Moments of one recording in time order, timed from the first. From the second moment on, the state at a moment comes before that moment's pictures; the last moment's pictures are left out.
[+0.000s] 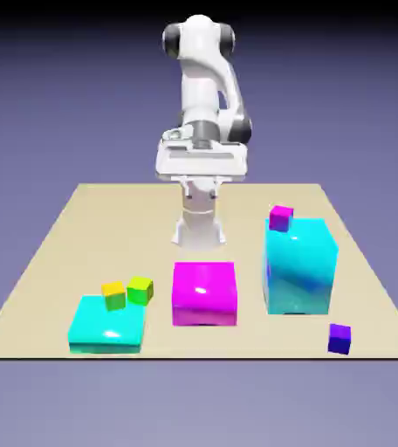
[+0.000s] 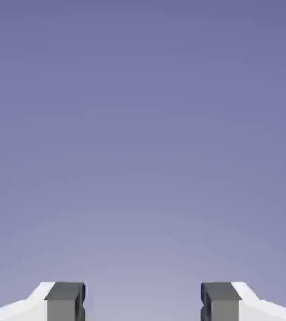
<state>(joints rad) 0.02 -0.53 0.01 -2.77 0.01 3.00 0.76</state>
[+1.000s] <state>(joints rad) 0.21 0.53 0.14 -1.68 0.20 2.03 1.20</state>
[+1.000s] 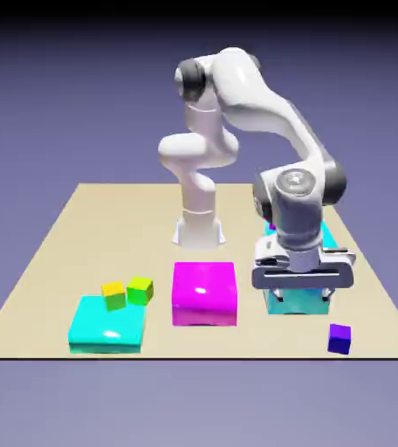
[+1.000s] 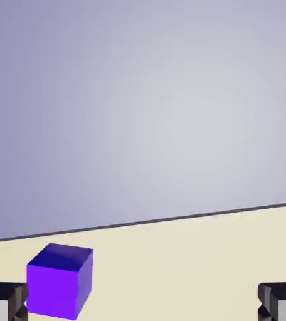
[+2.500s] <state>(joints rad) 0.01 0.42 -0.34 -1.94 0.56 1.75 1.34</state>
